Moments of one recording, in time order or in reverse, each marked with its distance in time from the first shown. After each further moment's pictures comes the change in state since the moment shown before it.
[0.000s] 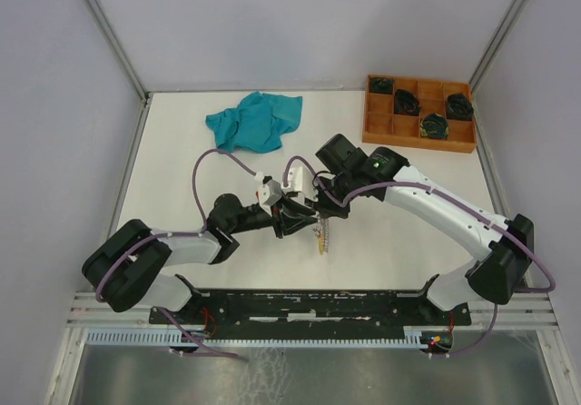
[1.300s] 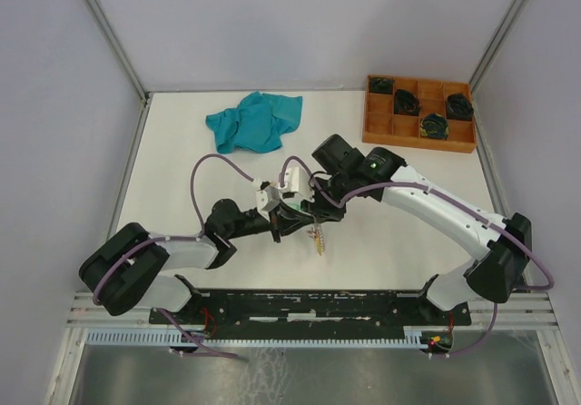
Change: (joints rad) left arm -0.013 -0.016 -0.046 0.014 -0.026 0.034; right arm 0.024 0.028 0.035 -0.006 -0.010 0.010
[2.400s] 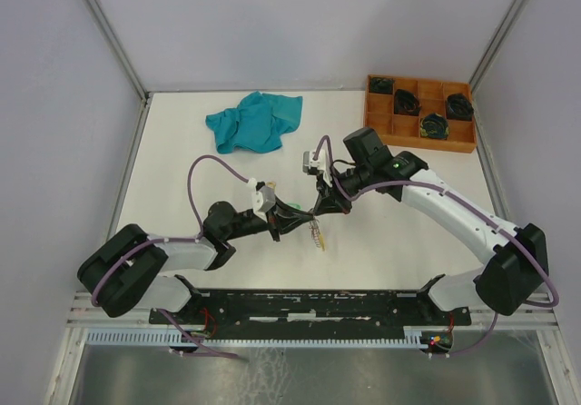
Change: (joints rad) left arm 0.000 -0.015 -0.019 0.075 -0.031 -0.001; right arm -0.211 -0.114 -0.242 0.314 -0.416 0.093
